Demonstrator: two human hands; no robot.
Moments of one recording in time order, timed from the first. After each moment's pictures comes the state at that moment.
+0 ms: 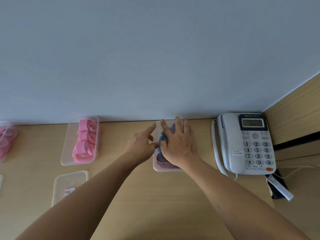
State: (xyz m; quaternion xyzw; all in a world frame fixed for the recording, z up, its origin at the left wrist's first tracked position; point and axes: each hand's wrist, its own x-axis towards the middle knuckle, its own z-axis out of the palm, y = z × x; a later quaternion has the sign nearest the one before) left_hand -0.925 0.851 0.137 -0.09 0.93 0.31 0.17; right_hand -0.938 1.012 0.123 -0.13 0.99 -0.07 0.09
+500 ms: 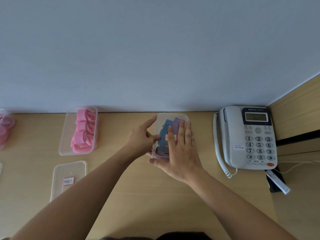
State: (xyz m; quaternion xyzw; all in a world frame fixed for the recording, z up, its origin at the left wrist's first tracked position) left_hand -0.916 0.857 0.144 -0.16 0.85 0.46 0.19; right_hand -0.883 1.023 0.117 -0.16 0.98 -0.11 0.07
